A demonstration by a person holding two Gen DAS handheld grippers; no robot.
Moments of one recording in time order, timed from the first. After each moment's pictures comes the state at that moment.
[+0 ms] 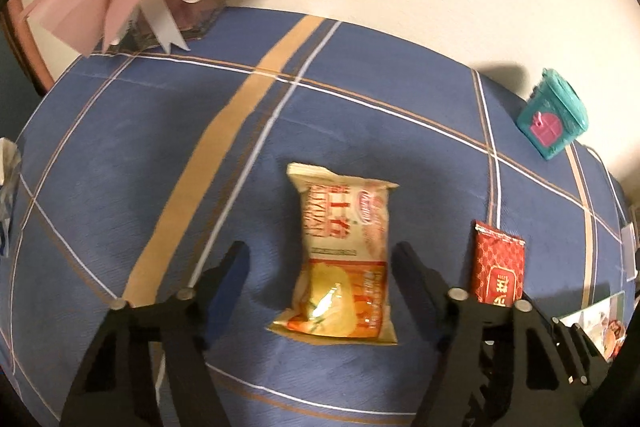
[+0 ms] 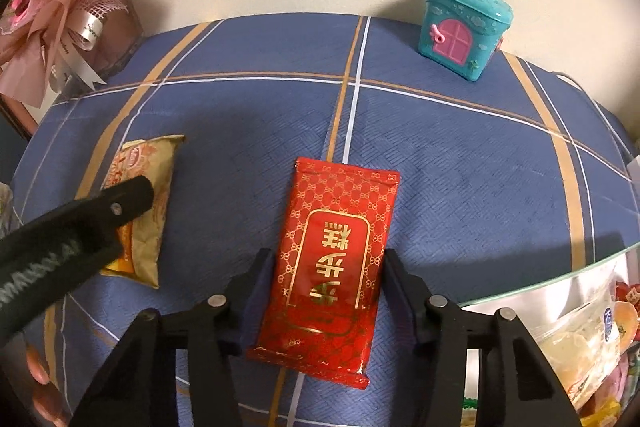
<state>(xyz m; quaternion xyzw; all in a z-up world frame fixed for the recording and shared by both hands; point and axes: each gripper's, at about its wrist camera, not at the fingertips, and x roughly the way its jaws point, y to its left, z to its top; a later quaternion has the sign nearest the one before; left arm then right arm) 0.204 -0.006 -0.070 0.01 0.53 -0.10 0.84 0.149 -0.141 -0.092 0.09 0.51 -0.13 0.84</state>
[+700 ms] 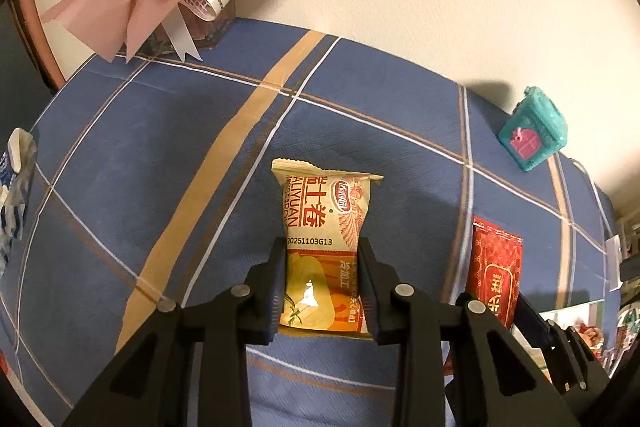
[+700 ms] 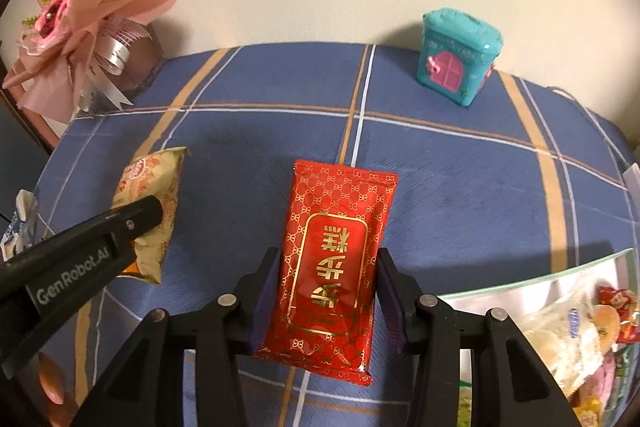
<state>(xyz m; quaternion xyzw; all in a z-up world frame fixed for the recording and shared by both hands) 0.188 -0.004 -0.034 -0.01 0.52 -0.09 0.85 0.132 -0.137 -0.049 0.10 0.49 -0.11 0.86</state>
